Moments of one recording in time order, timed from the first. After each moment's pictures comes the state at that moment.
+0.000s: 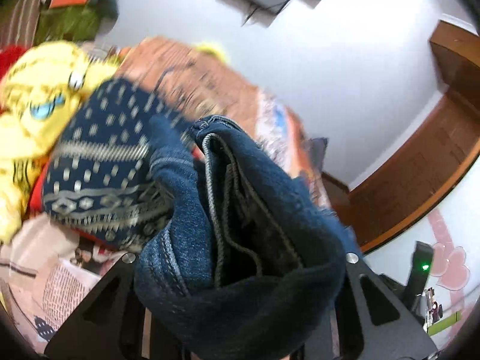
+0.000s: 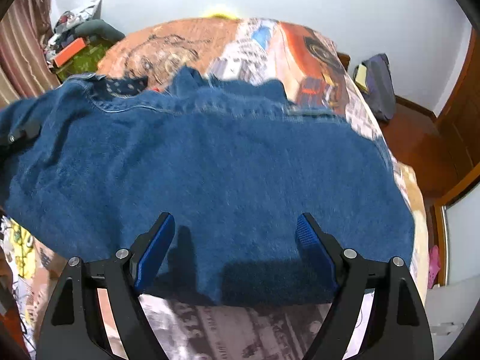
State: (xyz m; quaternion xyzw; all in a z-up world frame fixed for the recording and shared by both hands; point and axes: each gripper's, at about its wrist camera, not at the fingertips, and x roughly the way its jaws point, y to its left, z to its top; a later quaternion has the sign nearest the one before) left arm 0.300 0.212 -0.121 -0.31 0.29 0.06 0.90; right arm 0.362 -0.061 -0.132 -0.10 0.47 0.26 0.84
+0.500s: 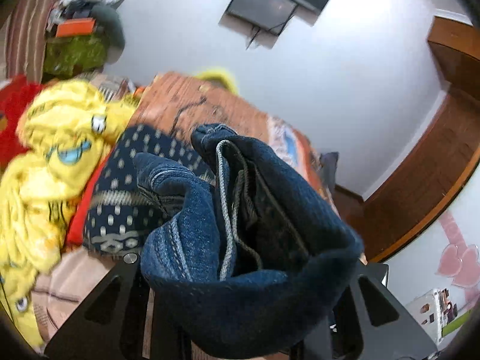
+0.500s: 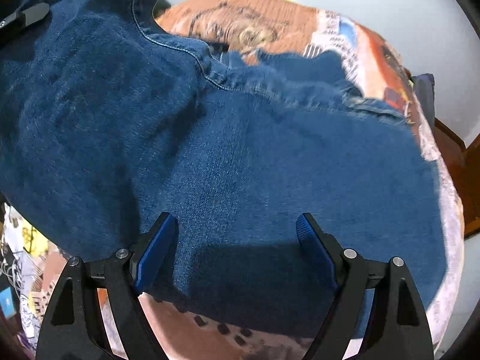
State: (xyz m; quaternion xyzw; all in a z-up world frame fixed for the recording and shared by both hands) left arm 0.272 0.232 -0.102 -0.29 0.28 0.11 0.91; right arm 0.322 0.043 -0.177 -0.17 0.50 0.33 0.79
